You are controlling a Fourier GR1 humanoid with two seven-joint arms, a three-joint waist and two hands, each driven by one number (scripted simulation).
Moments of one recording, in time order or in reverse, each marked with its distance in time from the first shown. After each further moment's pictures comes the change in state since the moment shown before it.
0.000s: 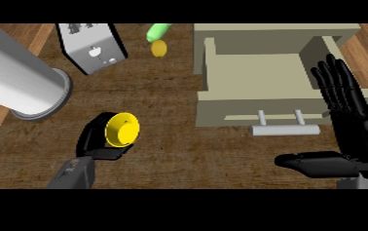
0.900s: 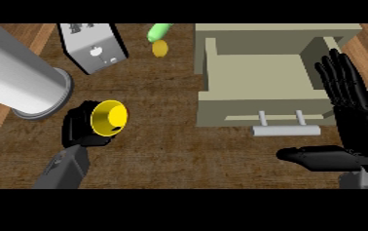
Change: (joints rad) left arm -0.025 0.023 0.117 -0.092 0.143 0.057 -0.042; right arm -0.033 -0.013 -0.019 0.016 0.004 -0.004 0.010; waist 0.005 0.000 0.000
